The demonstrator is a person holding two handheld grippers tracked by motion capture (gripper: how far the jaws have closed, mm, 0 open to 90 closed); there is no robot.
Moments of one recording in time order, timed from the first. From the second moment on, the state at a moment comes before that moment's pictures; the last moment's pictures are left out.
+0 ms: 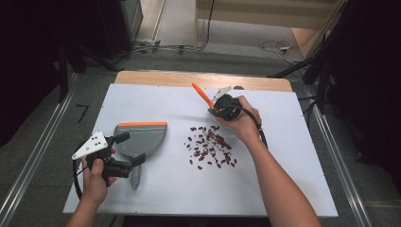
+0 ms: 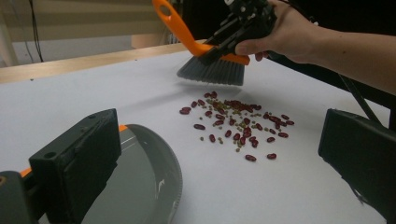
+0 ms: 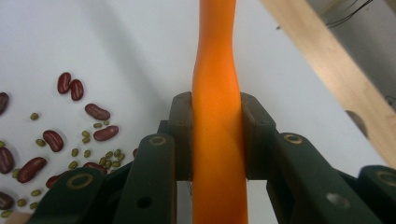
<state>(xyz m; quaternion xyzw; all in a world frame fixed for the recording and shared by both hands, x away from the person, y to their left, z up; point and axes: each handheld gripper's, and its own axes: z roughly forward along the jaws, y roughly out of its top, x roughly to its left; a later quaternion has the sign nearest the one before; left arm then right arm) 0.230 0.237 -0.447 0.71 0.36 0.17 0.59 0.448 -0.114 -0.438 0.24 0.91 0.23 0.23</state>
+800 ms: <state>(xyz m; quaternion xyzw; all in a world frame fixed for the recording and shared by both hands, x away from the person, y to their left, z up) 0.229 0.232 -0.445 0.71 0.35 0.17 0.59 0.395 -0.103 -0.444 0.18 0.94 0.23 0.16</state>
